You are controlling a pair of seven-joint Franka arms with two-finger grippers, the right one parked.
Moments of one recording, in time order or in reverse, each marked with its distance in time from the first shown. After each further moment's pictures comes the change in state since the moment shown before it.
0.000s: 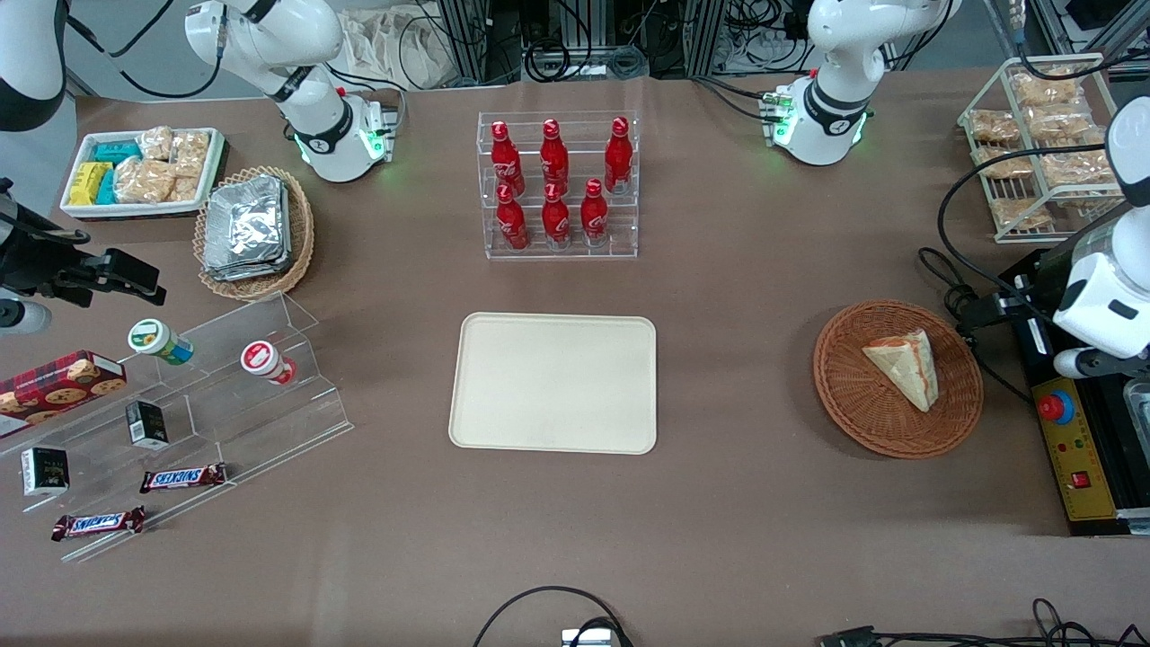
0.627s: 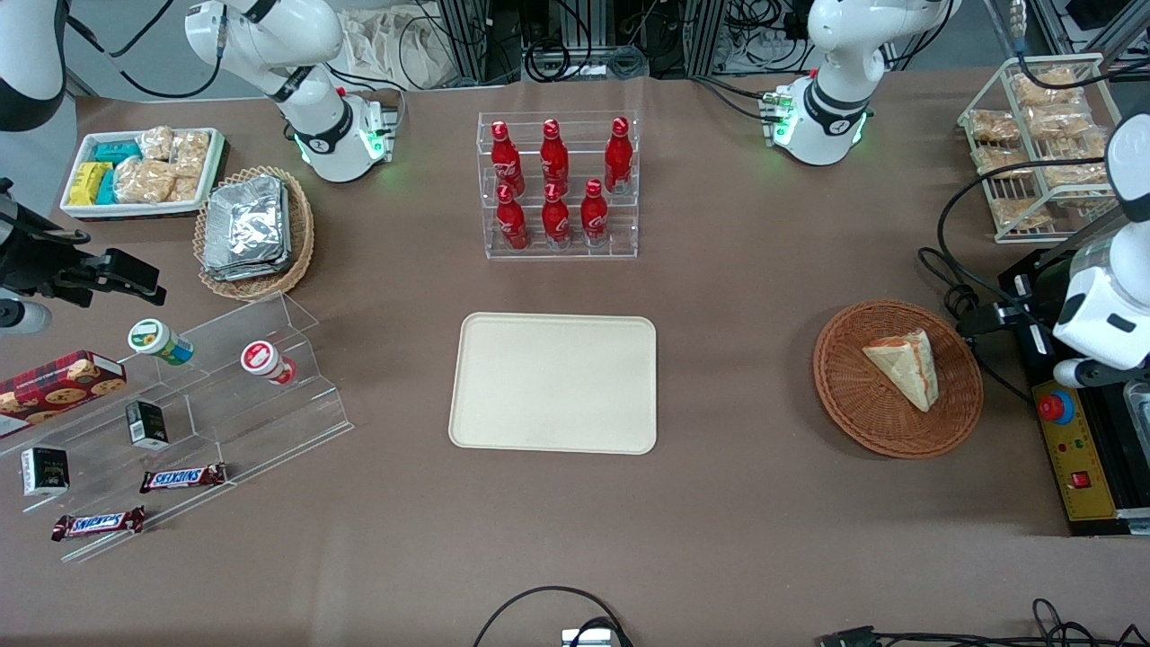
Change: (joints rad) arm 0.001 0.038 0.002 0.001 0.002 -0.007 -0.055
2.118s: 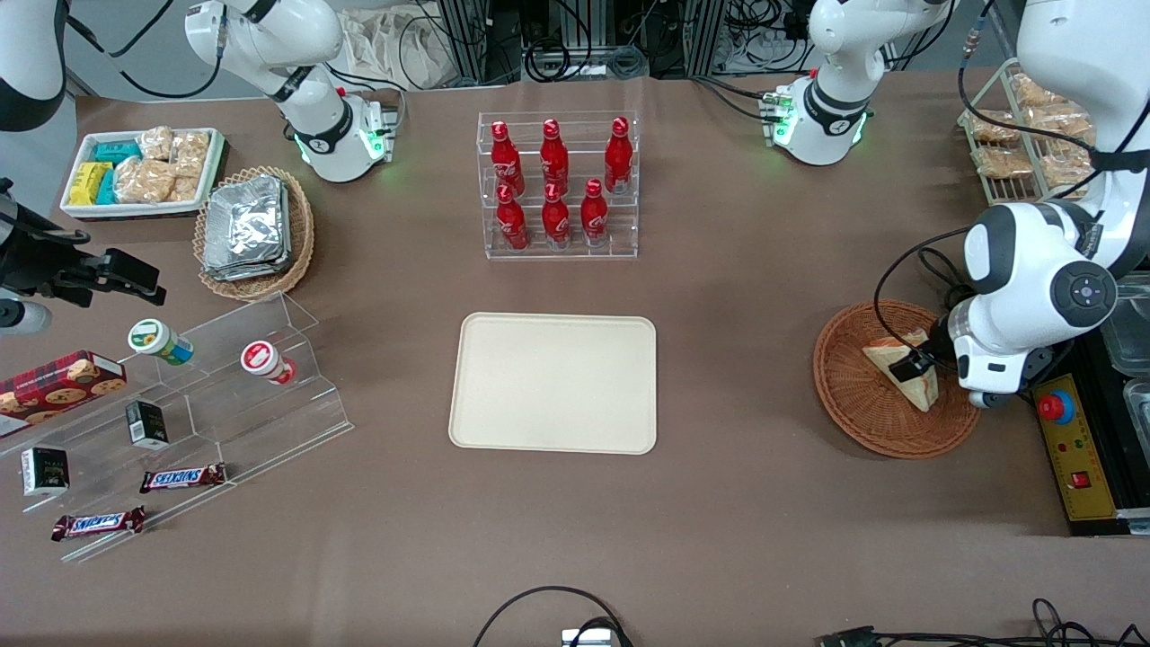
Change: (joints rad) arm 0.061 0.061 0.027 -0.565 0.026 0.677 -0.409
